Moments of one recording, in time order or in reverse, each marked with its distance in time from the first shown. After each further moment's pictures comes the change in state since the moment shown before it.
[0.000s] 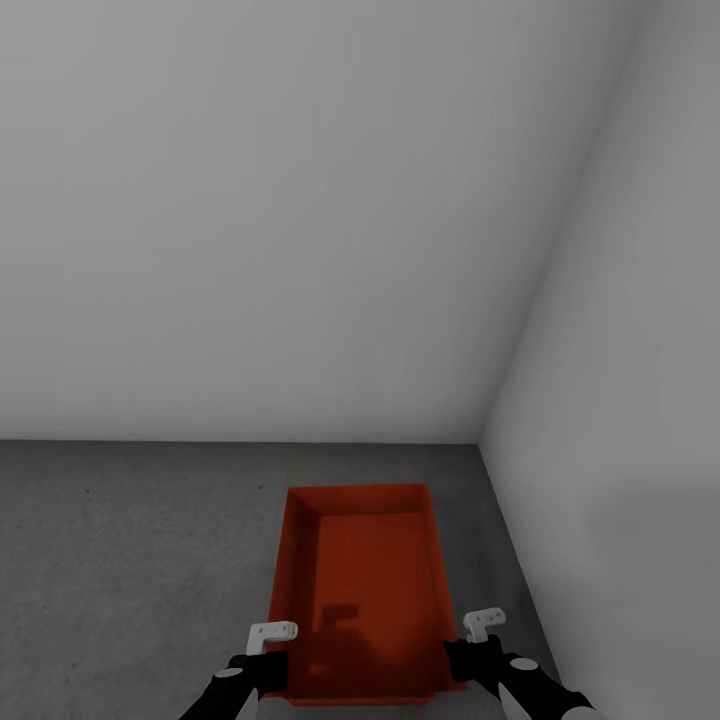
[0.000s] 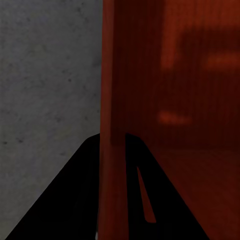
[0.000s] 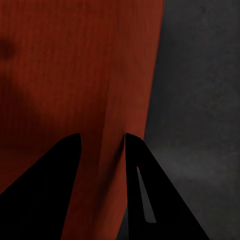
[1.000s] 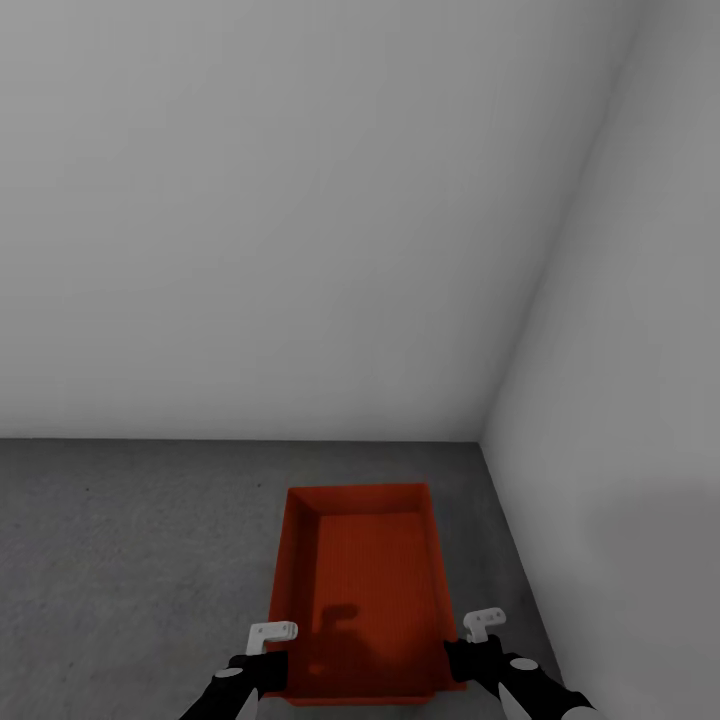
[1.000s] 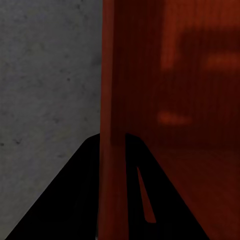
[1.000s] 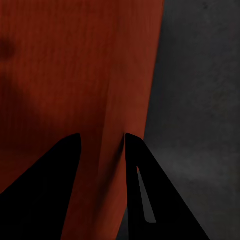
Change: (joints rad) left arm 0.000 0.000 0.000 0.000 0.000 -0.001 0.000; right arm 0.000 0.000 0.001 0.000 -0.001 0.000 0.000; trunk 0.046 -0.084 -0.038
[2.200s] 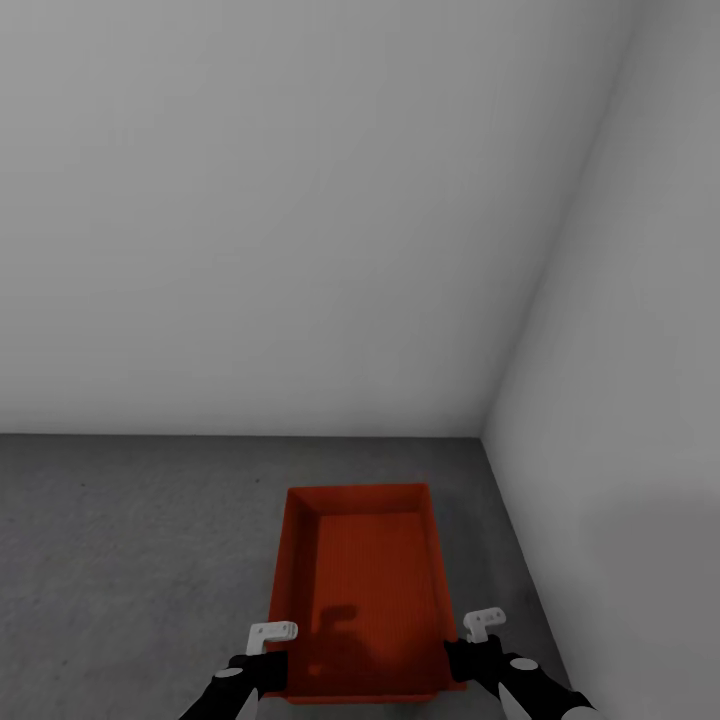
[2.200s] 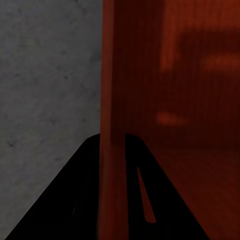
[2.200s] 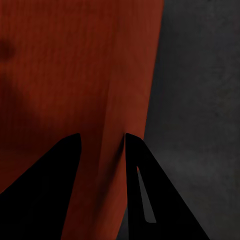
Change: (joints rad) left arm 0.000 0.000 0.000 0.000 0.000 0.000 0.000; right arm 0.000 0.000 0.001 0.000 -0.001 0.000 0.000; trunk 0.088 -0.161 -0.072
